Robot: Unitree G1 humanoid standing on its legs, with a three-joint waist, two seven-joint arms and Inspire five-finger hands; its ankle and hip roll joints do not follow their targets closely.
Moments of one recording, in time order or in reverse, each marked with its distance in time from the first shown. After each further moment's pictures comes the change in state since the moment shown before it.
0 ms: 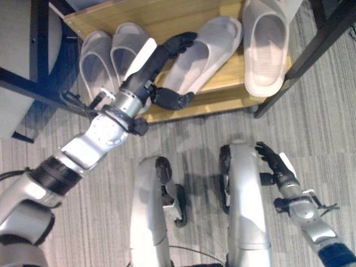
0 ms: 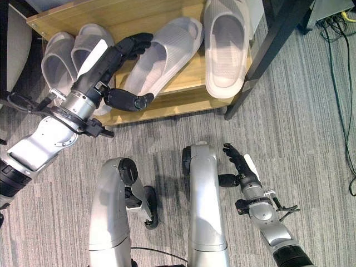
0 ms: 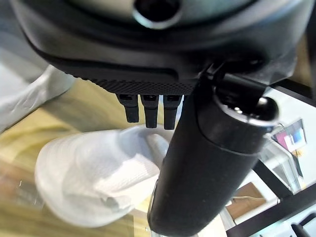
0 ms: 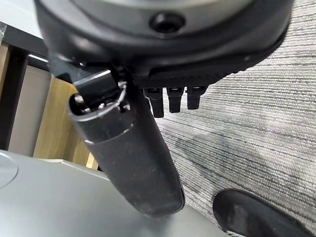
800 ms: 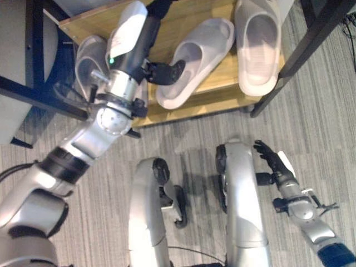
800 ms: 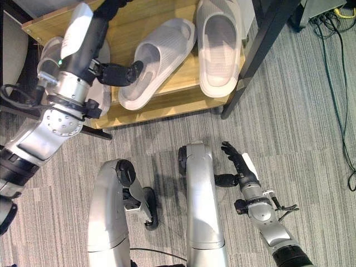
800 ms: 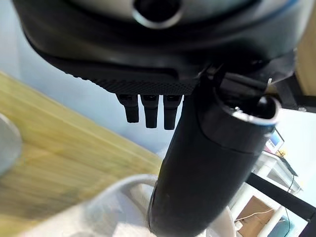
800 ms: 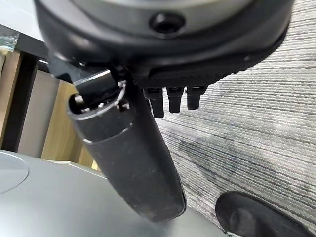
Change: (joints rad) left arm -0.107 -0.150 0.045 0.183 0.279 0.003 0.146; right arm -0.005 -0.002 0.019 -0.002 -0.007 -0.026 -0.009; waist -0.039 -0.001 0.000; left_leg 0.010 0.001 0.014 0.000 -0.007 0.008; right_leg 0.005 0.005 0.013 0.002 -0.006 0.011
